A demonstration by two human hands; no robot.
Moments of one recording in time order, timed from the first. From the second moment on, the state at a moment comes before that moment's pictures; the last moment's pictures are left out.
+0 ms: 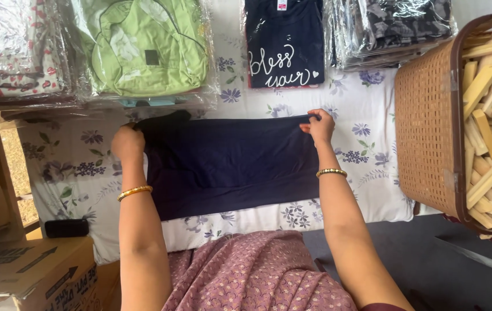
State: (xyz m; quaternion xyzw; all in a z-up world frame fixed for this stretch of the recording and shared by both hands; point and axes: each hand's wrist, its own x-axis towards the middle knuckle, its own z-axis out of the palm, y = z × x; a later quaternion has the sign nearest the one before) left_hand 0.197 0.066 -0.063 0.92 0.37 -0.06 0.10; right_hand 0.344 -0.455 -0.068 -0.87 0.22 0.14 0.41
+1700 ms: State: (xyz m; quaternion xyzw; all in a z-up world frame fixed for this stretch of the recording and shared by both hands) left_hand 0.097 -0.043 -0.031 0.94 0.13 0.10 0.28; right_hand 0.195 -0.458 -0.084 -0.97 -0.04 -0.03 0.25
